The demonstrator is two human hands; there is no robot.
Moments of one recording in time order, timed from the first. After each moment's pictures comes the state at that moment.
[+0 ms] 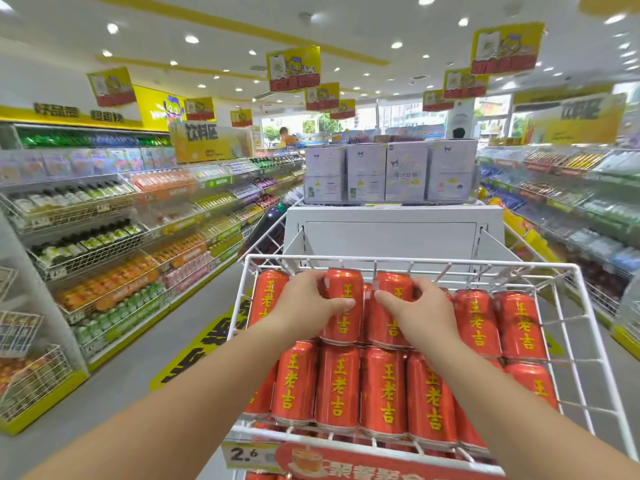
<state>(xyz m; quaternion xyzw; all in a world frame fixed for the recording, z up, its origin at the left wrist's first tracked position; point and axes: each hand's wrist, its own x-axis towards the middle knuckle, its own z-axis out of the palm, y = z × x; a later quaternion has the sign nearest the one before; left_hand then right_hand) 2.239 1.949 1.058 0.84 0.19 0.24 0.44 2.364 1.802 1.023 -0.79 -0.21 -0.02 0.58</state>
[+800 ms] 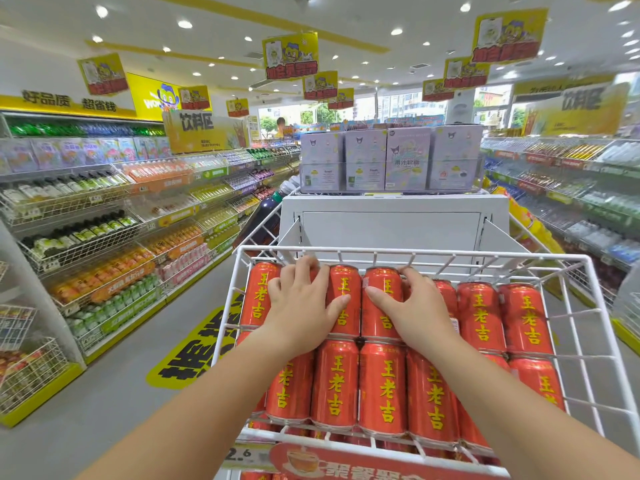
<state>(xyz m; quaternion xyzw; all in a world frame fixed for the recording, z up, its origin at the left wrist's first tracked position) 2.252 1.960 1.025 0.94 0.22 0.25 -0.02 2.378 1.810 1.009 -0.82 -0.28 -0.05 0.49</state>
